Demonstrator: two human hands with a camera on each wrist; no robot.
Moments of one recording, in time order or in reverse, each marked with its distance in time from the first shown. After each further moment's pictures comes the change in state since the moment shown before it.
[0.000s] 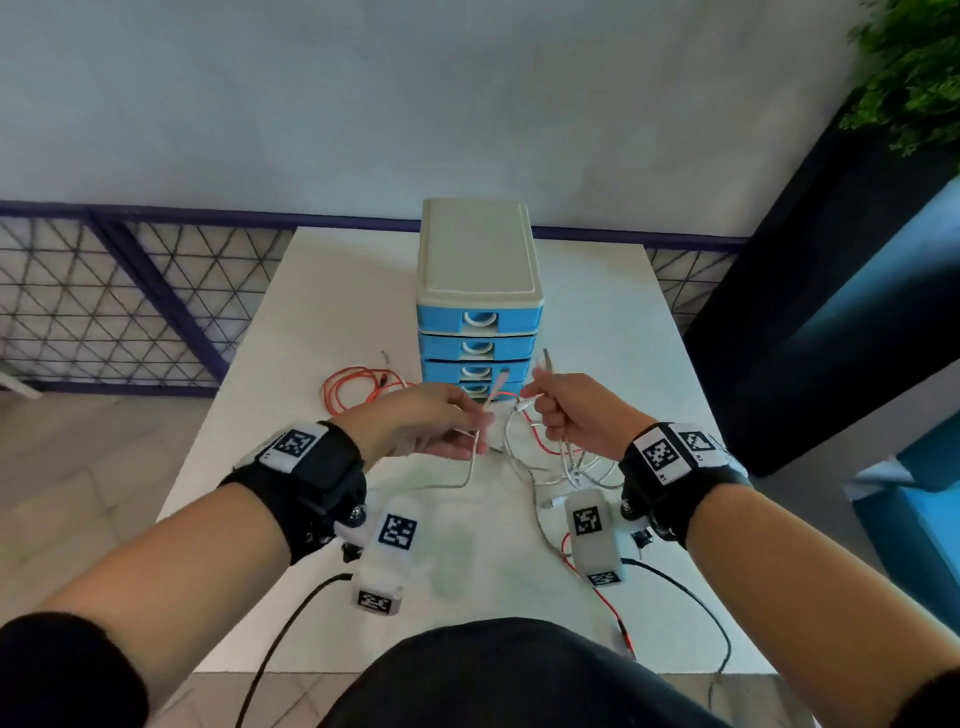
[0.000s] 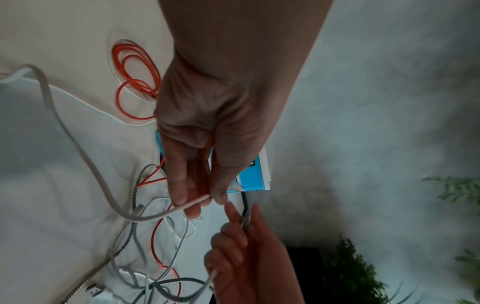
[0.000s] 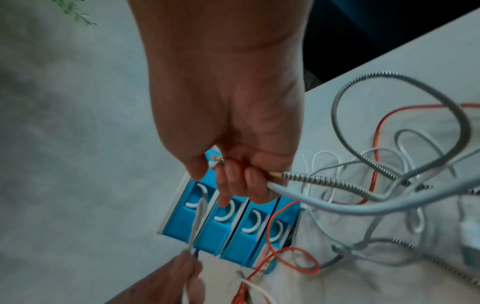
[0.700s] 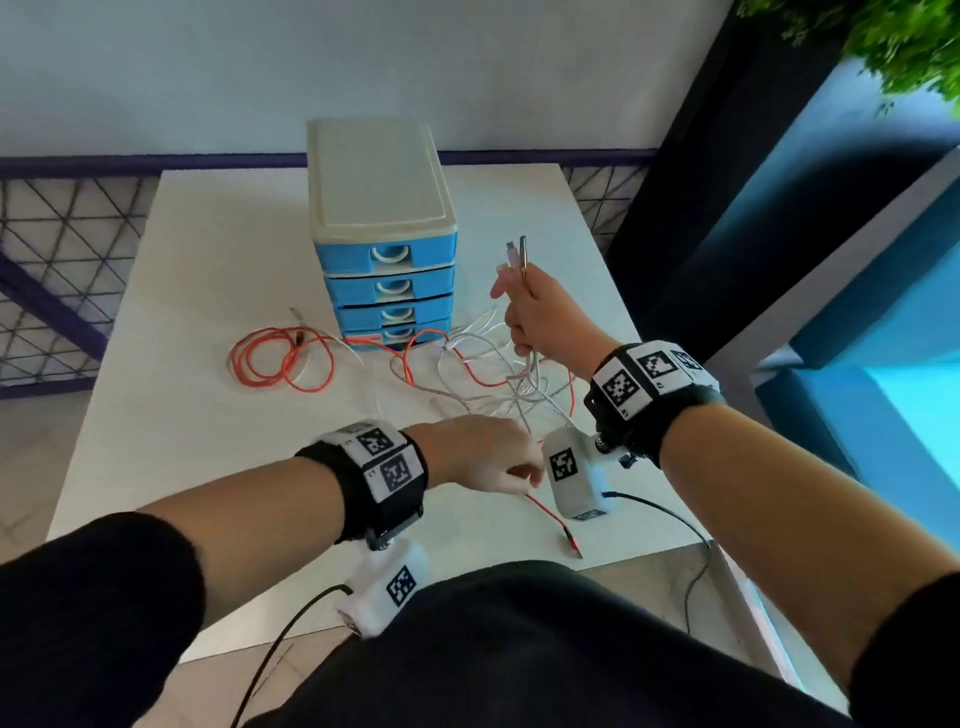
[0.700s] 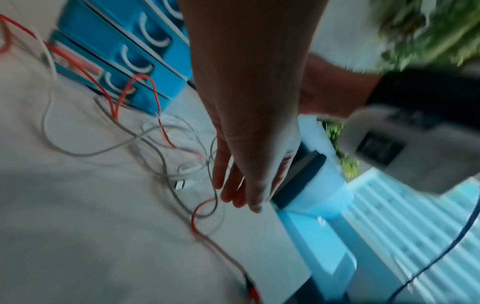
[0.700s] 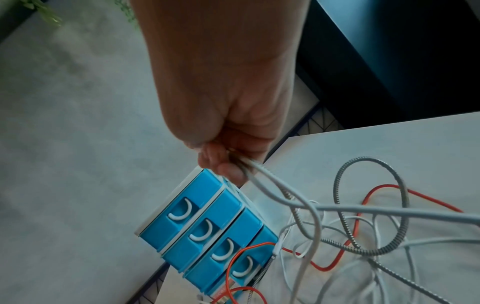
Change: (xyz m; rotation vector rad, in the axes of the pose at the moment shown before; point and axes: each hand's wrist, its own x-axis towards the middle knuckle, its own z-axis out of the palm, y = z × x) left_hand 0.022 -0.032 0.122 1.289 -0.460 0.786; right_hand -0.027 -0.007 -0.025 -0.259 0.282 -0.286
